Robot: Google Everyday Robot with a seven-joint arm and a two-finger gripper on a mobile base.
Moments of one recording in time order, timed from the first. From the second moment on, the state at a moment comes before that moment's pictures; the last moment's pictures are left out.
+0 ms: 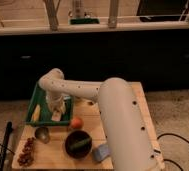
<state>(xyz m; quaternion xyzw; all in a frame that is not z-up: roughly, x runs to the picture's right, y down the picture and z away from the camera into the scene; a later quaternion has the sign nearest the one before) -0.210 0.134 0.880 -0.27 -0.27 -0.54 0.75</state>
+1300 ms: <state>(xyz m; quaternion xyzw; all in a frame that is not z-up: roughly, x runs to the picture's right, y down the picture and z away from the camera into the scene) -0.283 0.099 0.880 -0.20 -0.31 -0.57 0.74</state>
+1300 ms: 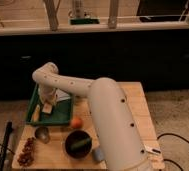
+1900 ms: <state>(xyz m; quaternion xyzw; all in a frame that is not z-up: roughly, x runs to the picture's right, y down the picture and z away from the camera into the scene) -0.248 0.139 0.876 -0.26 -0.31 -0.60 0.69</state>
